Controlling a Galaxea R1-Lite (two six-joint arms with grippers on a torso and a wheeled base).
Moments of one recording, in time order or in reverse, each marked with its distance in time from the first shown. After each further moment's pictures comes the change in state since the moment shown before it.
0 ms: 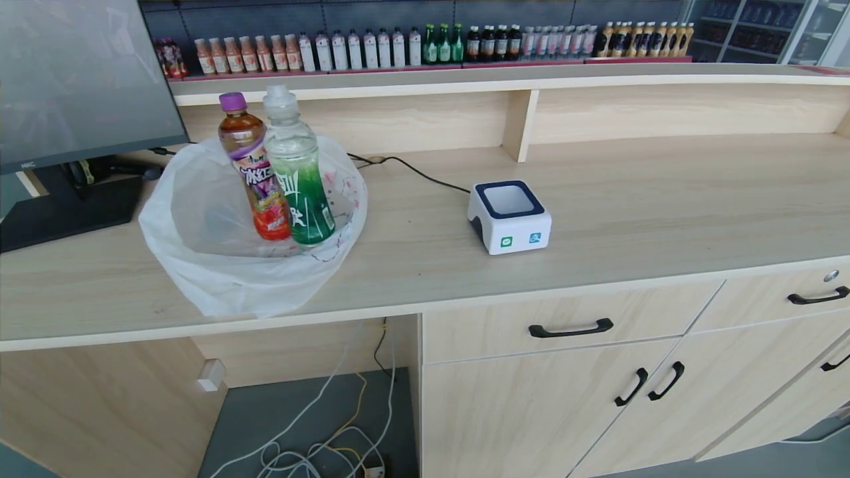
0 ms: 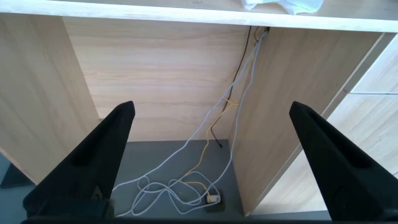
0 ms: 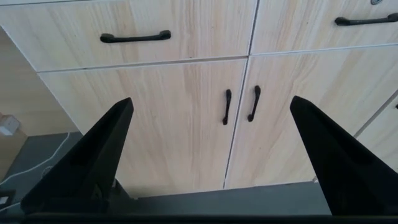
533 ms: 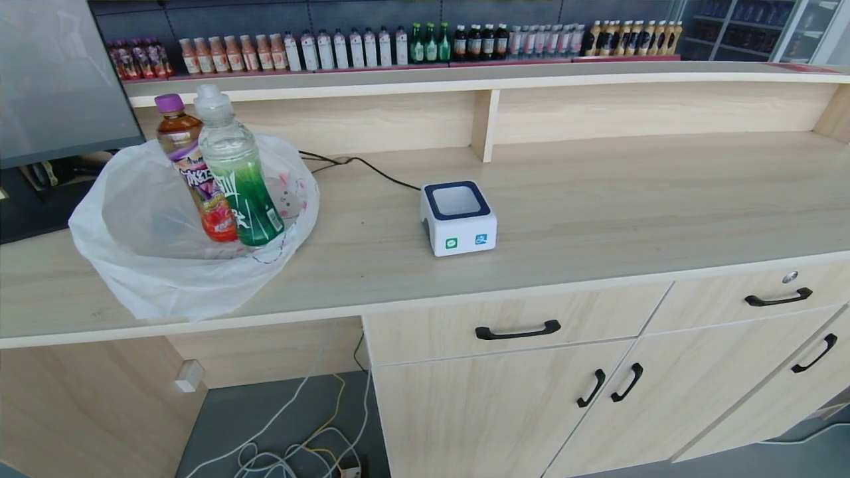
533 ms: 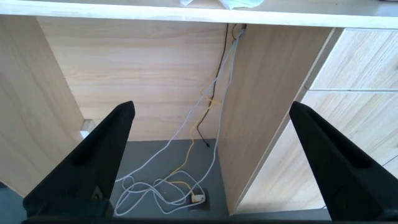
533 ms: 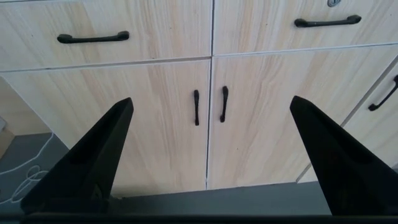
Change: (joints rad) left arm -0.002 0.000 0.000 0.001 0.000 0.005; right arm -0.001 0.000 0.000 -0.001 0.001 -0.004
